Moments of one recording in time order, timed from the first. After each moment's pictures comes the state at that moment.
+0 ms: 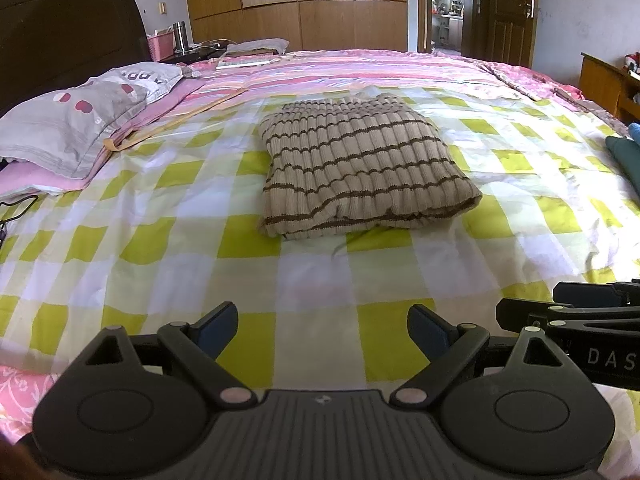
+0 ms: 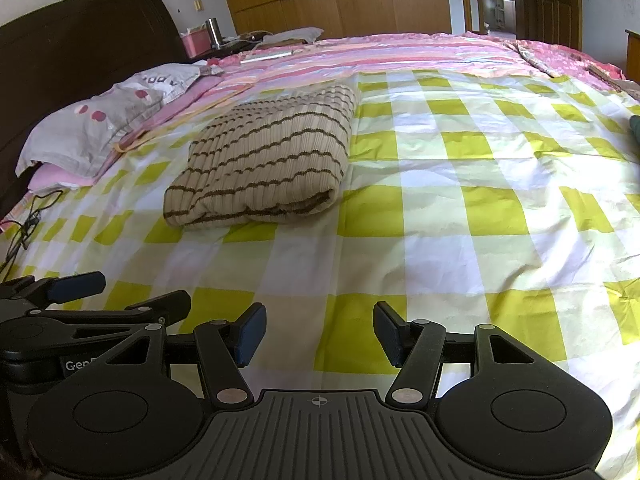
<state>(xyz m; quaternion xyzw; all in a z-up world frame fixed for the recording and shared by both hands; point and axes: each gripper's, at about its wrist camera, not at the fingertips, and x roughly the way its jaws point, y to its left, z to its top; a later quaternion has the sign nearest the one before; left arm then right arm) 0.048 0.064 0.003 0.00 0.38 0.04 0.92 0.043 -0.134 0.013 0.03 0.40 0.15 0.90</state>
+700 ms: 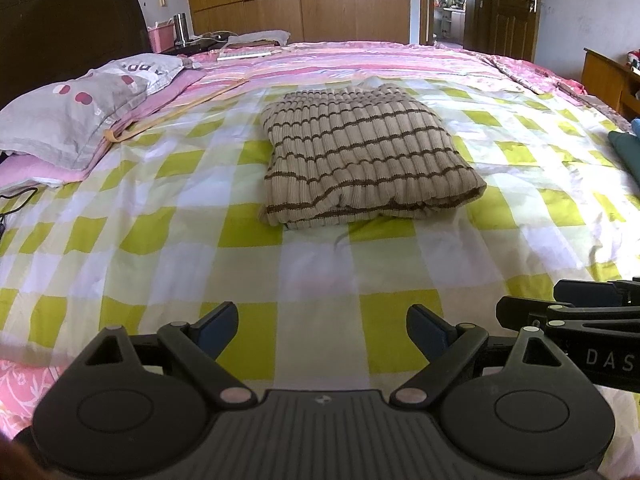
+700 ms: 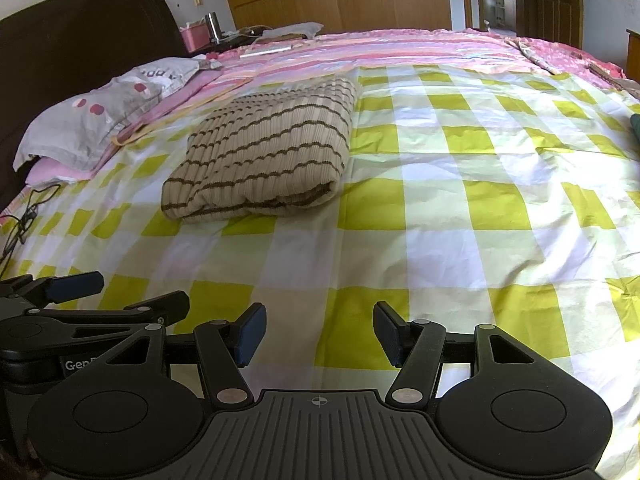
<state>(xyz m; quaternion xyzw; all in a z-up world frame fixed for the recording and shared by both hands) 0.049 0.066 -0.002 0.00 0.39 0.04 0.92 0.044 -0.131 0.007 0.02 0.41 0.15 0.90</state>
